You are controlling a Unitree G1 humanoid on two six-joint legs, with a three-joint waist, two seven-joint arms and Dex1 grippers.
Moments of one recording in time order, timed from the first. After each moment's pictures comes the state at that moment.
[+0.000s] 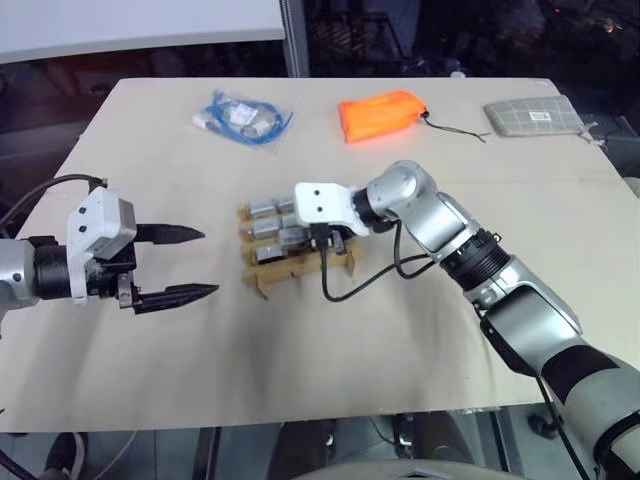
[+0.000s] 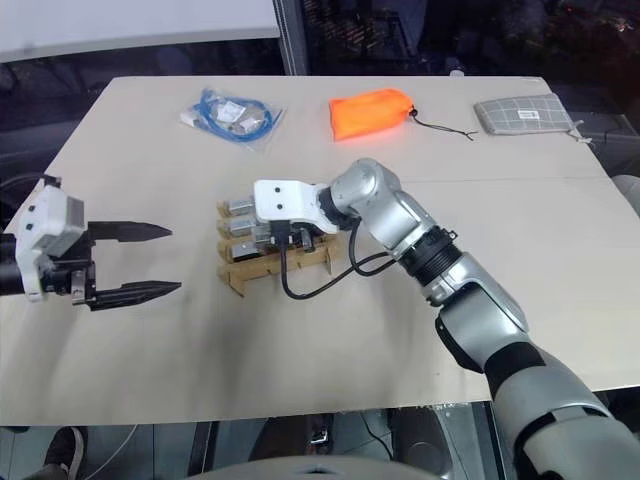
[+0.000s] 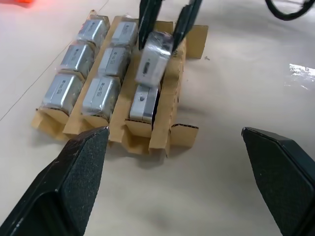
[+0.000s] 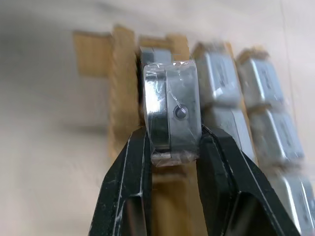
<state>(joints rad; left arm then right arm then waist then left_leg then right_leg) 0.00 1.15 0.50 -0.22 -0.57 0.47 -1.34 -1.11 -0.17 0.55 0.42 -0.12 0.28 1.14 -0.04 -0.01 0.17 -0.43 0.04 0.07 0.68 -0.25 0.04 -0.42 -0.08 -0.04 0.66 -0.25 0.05</state>
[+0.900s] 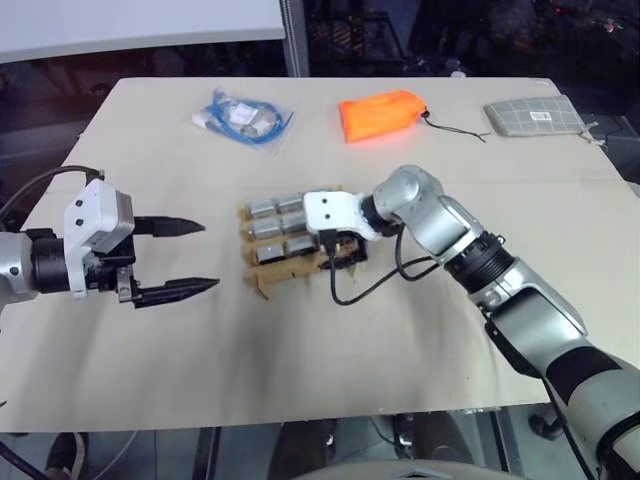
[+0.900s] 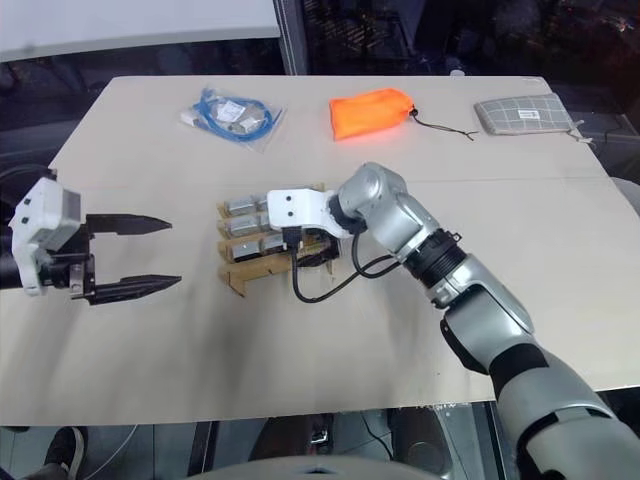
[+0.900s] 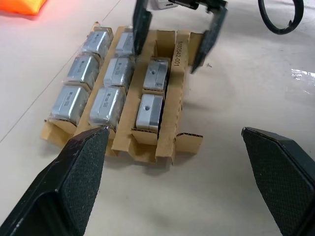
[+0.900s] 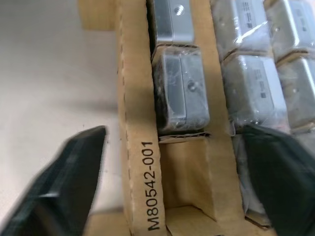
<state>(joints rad) -0.04 1.15 0.49 -0.22 -0.57 0.47 -1.34 -1.09 -0.19 0.55 0.39 -0.15 0.38 1.17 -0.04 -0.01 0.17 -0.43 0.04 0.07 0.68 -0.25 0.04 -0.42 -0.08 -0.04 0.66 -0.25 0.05</state>
